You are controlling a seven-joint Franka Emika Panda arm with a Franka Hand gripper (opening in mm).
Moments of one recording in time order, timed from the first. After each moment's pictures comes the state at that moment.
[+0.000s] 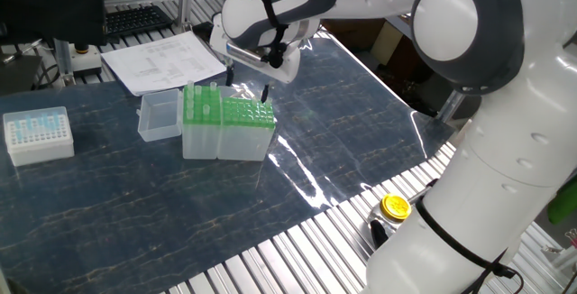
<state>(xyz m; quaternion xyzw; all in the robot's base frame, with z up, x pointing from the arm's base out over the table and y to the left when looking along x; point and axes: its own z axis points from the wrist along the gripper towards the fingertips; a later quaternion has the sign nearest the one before) 0.552 -0.020 0.220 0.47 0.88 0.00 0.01</state>
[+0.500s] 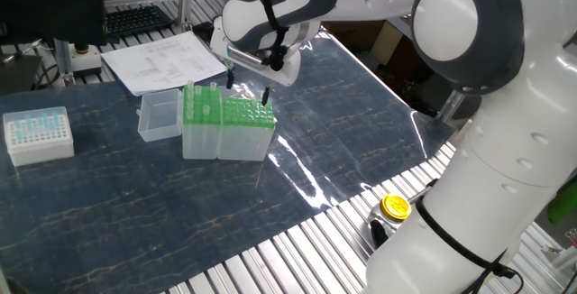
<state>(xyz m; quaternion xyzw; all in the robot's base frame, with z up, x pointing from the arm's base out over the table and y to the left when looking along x) 0.549 -0.021 0.215 0.46 0.89 0.00 0.00</state>
